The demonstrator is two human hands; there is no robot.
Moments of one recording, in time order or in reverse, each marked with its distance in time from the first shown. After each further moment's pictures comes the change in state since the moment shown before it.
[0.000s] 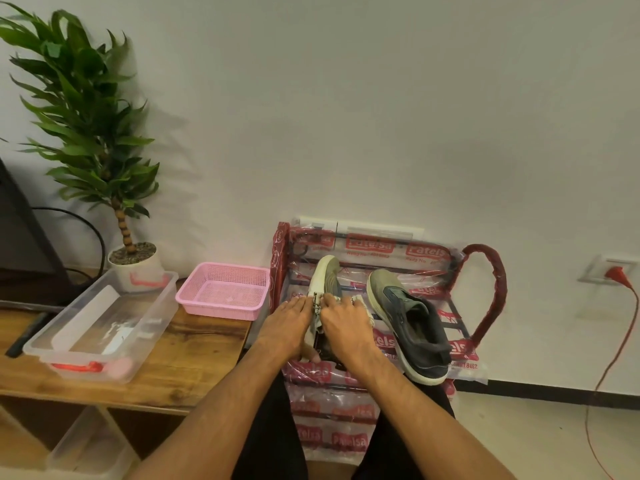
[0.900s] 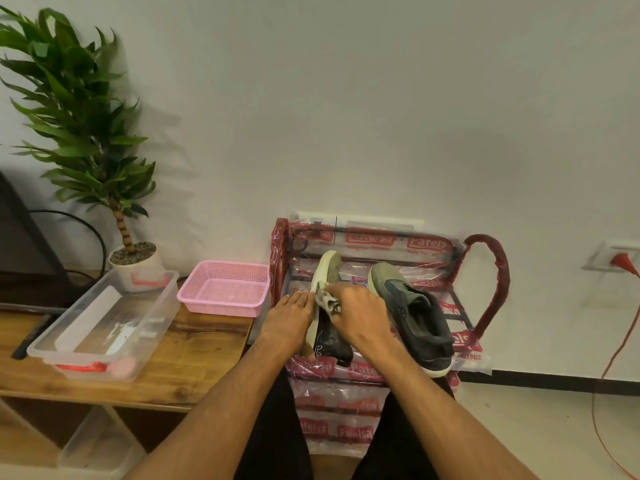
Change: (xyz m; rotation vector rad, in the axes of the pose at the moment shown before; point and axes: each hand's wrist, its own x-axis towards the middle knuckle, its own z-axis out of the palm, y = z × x) left_hand -0.003 0.007 -0.011 0.177 -0.064 -0.004; right_hand -0.009 0.019 -0.018 0.405 0.146 0.140
